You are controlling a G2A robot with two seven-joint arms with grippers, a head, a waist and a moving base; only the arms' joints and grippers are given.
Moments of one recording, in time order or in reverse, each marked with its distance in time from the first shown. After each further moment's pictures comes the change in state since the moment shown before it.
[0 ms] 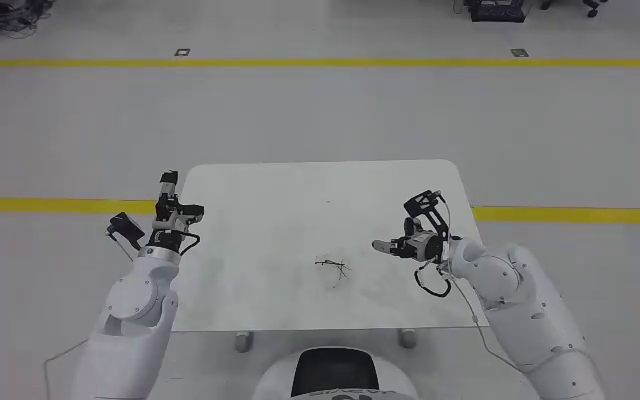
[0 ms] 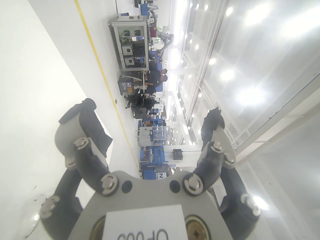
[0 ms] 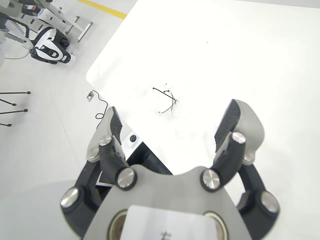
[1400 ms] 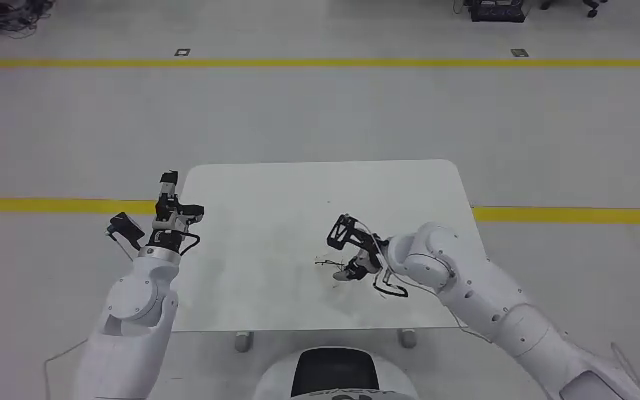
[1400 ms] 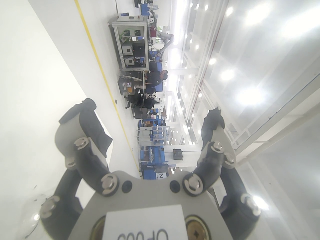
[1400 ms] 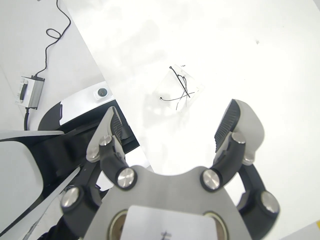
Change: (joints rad) left arm 0.000 0.000 0.000 0.000 0.000 0.000 0.000; right arm 0.423 0.029 -0.616 0.137 -0.207 -0.061 0.066
